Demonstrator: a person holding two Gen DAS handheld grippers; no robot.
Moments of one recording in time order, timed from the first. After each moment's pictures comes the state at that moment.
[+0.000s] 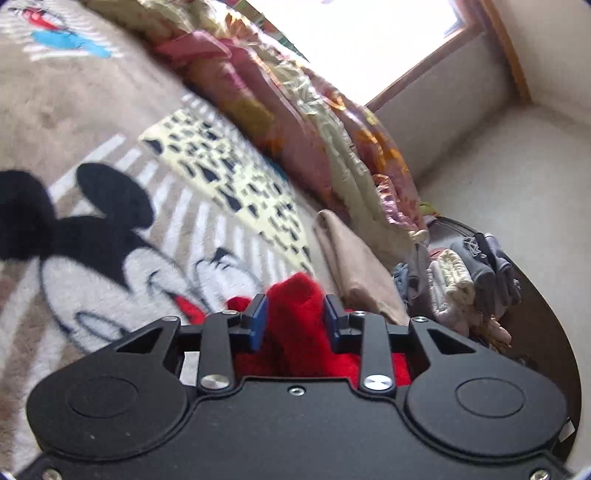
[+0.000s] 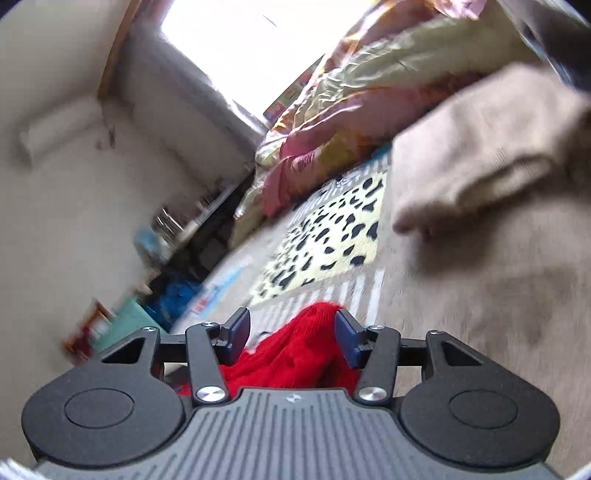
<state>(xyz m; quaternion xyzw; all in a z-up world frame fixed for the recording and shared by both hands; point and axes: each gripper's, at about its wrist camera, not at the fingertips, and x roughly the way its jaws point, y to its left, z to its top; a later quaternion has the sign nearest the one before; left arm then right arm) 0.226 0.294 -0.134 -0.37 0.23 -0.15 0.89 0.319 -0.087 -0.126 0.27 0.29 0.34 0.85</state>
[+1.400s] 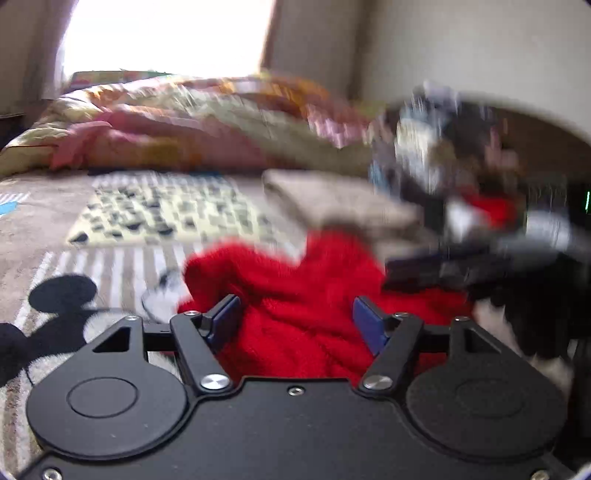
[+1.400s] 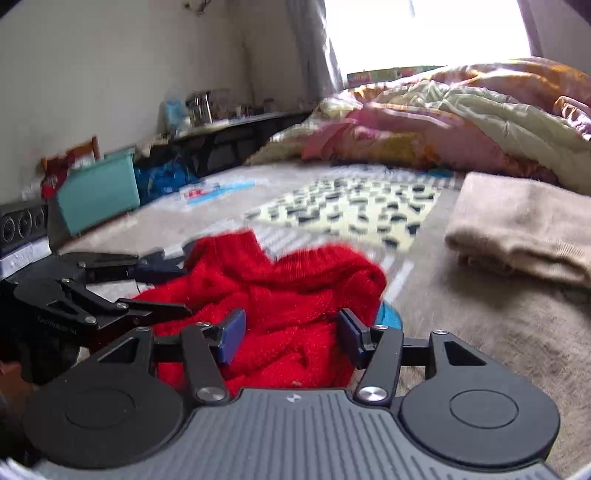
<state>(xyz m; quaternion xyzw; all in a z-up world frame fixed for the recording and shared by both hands) 0.183 0.225 -0.120 -0.07 0.19 -0.20 0.96 0.268 -0.039 -0.100 -0.01 0.25 0.39 0.89</state>
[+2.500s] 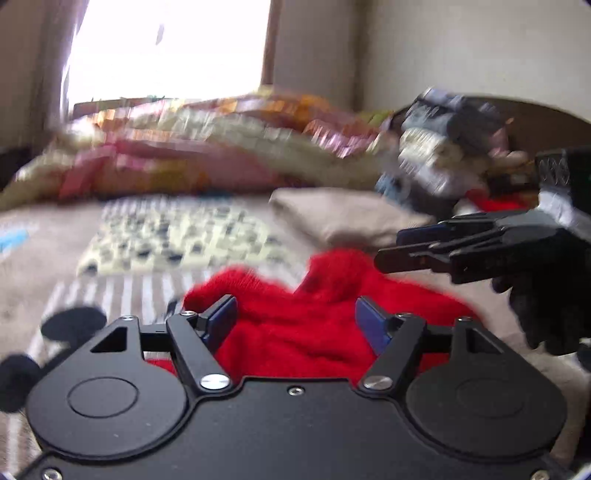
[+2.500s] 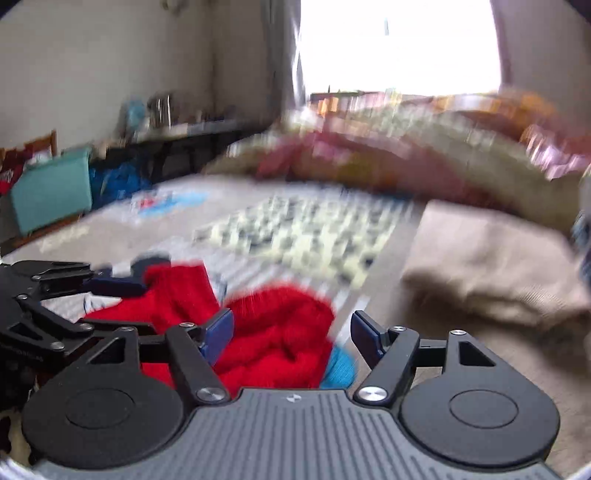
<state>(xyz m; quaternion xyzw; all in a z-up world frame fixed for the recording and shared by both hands) 0.176 0.201 -0.109 0.00 0.16 -0.19 0.97 0.250 -0.034 -0.098 -0.04 0.19 0.32 0.93</state>
